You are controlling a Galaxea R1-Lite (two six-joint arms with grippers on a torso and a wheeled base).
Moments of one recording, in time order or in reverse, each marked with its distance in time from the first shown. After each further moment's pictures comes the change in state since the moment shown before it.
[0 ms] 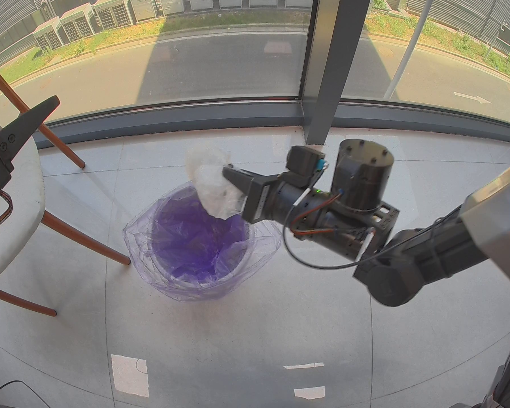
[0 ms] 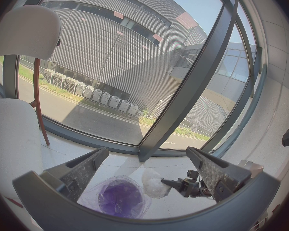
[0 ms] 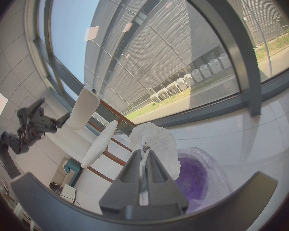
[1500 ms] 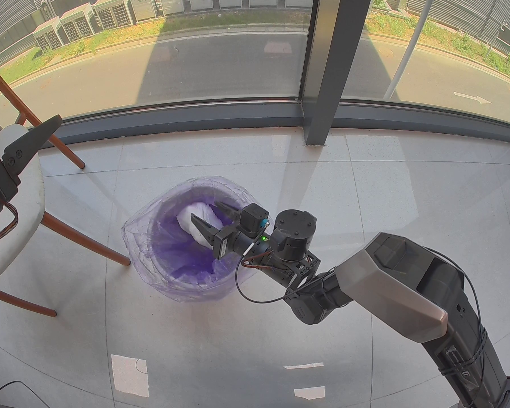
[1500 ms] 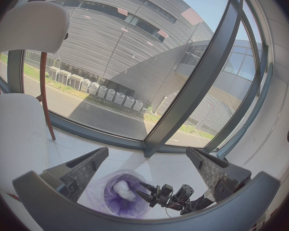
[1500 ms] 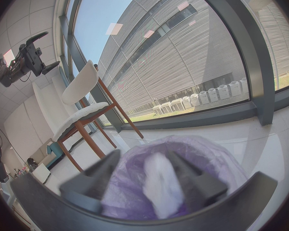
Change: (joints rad) left arm 0.039 0.013 0.044 0.000 0.000 0.000; right arm -0.022 0.560 -0.417 -0.246 0.006 -0.232
